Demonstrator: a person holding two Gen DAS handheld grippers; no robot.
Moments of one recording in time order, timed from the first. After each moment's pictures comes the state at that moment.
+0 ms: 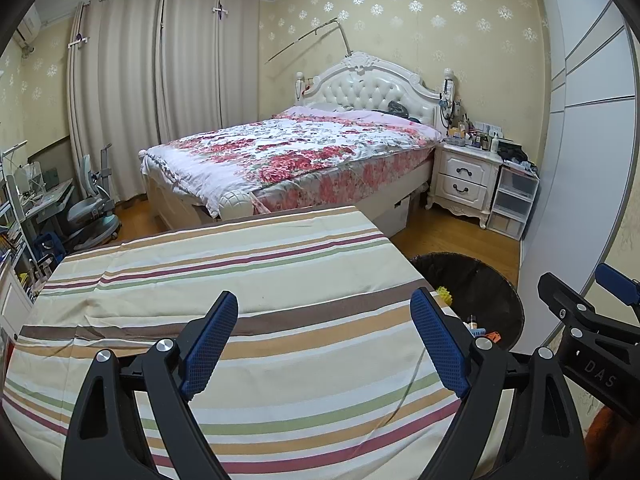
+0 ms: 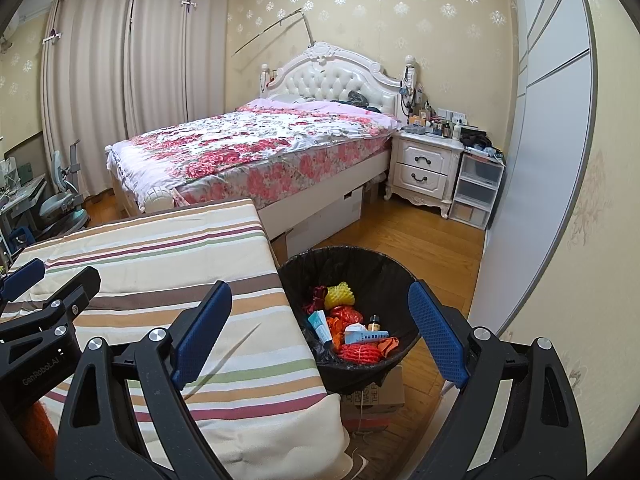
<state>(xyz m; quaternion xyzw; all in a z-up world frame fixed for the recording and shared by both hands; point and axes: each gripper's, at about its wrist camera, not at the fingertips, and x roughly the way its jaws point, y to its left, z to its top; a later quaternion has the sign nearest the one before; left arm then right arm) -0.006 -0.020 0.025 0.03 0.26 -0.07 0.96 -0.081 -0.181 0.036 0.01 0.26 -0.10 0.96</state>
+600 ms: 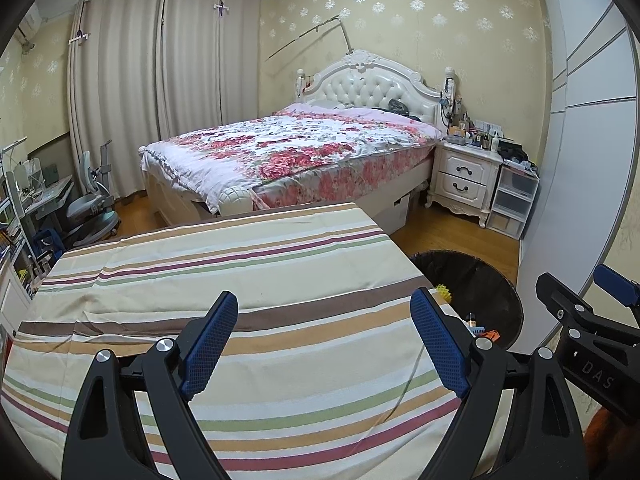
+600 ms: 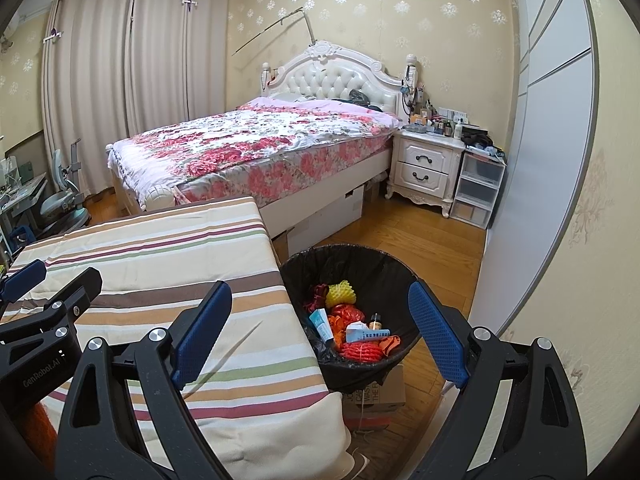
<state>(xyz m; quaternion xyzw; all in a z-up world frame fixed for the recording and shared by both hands) -0.010 -0.019 0.024 0.02 0.26 -0.07 0.96 -0.082 -0.181 0.035 0.01 0.26 -0.10 0.96</state>
